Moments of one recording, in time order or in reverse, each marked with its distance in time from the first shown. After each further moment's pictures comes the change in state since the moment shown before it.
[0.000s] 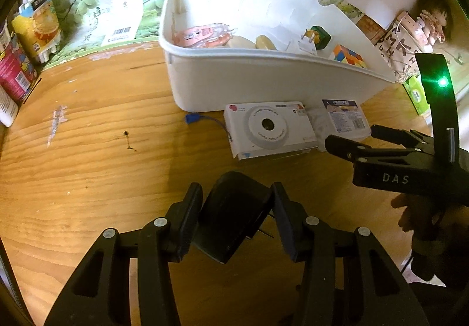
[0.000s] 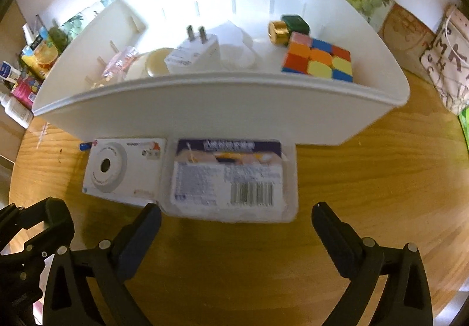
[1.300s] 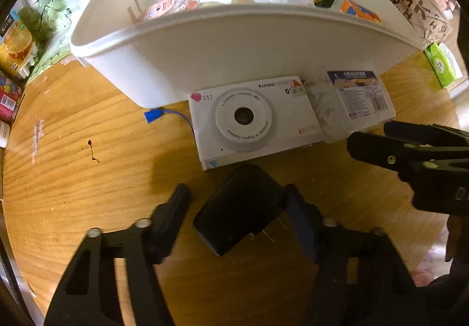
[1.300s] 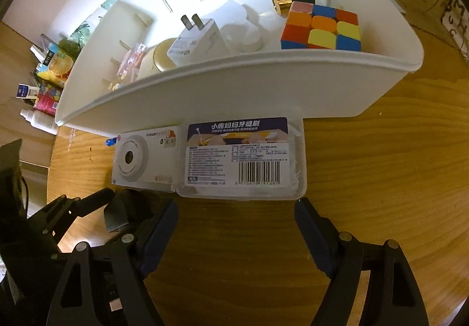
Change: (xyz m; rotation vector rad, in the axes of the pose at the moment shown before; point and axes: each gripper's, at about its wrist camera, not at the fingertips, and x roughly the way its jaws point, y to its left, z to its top) left arm 0.056 -0.049 0.020 0.072 0.155 0.103; right arm -0.008 -0.068 0.016 0.093 0.161 0.201
